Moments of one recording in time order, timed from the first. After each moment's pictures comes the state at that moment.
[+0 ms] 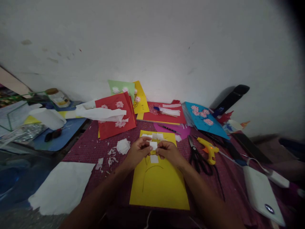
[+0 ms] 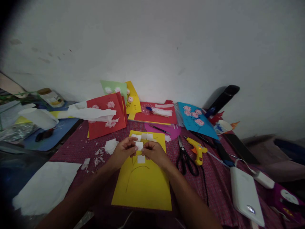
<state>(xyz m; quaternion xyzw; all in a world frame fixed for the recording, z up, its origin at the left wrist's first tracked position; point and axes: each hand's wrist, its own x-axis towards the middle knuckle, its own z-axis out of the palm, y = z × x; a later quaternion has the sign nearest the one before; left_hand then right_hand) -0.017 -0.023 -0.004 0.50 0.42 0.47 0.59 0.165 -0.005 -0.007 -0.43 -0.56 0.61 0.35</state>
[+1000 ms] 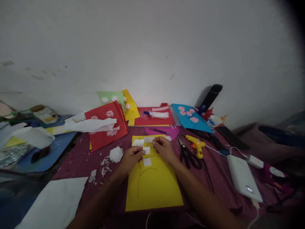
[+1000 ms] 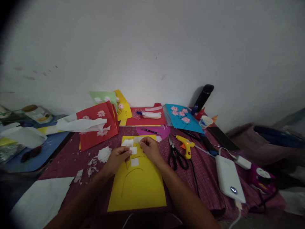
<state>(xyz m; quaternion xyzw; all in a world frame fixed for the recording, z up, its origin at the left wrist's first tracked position) -0.013 -0.021 -0.006 0.58 0.50 0.39 0.51 0.173 0.004 -0.006 -0.48 -0.55 0.47 0.50</state>
